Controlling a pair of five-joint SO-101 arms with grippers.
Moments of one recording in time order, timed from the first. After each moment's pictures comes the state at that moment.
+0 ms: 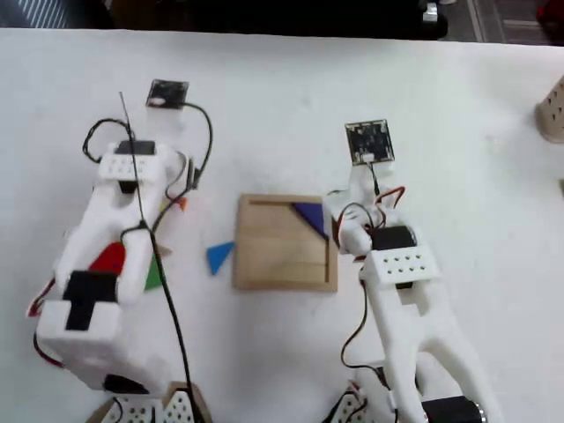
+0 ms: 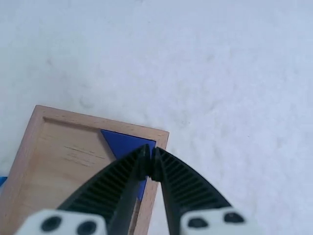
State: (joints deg) left arm -3.9 10.9 16.2 52.6 -3.9; right arm -11.6 -29.3 53.2 32.3 2.8
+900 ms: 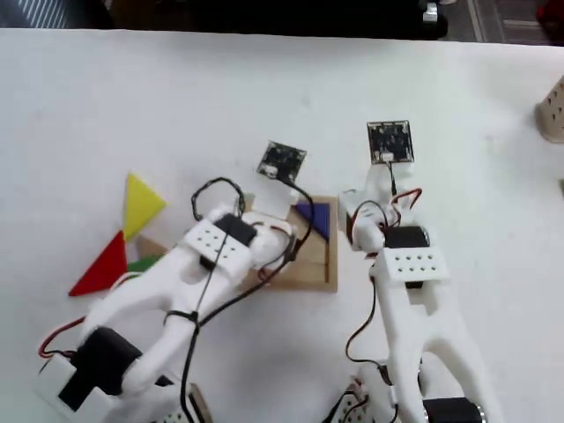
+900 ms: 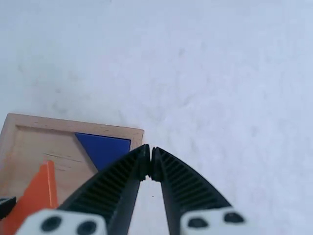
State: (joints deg) left arm 29.2 -8.4 42.2 42.2 13.8; right arm -7.0 -29.3 53.5 32.3 2.8
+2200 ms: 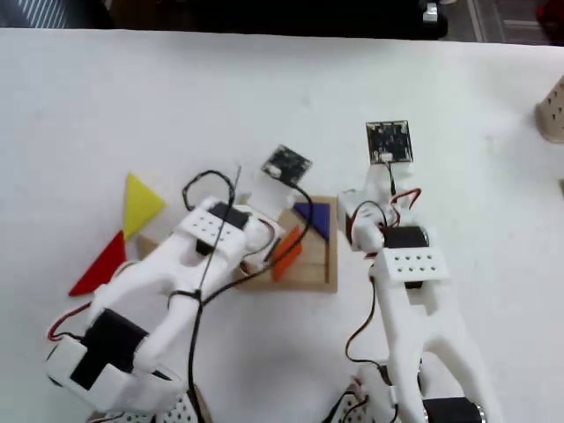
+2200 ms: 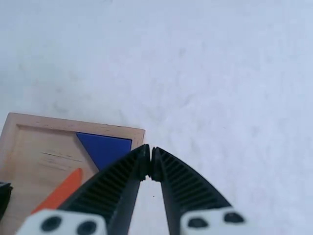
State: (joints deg) left arm 24.5 -2.2 39.5 44.0 -4.9; right arm -7.0 -29.3 53.5 32.3 2.8
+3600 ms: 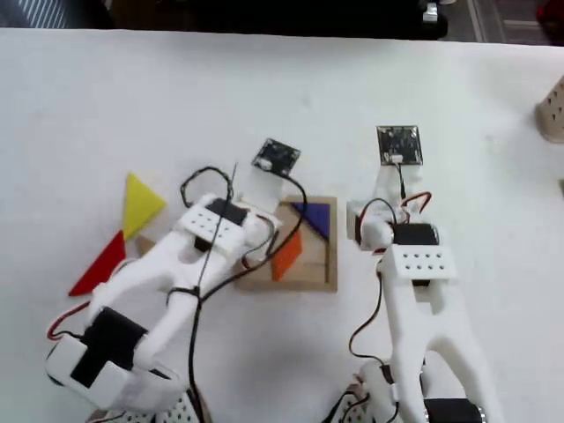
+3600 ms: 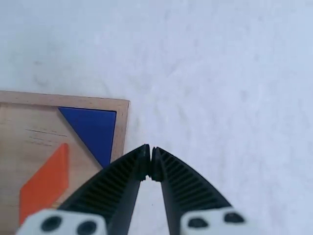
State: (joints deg) left arm 23.4 -1.8 38.1 45.2 2.7; right arm -4.9 -29.3 51.5 41.5 2.9
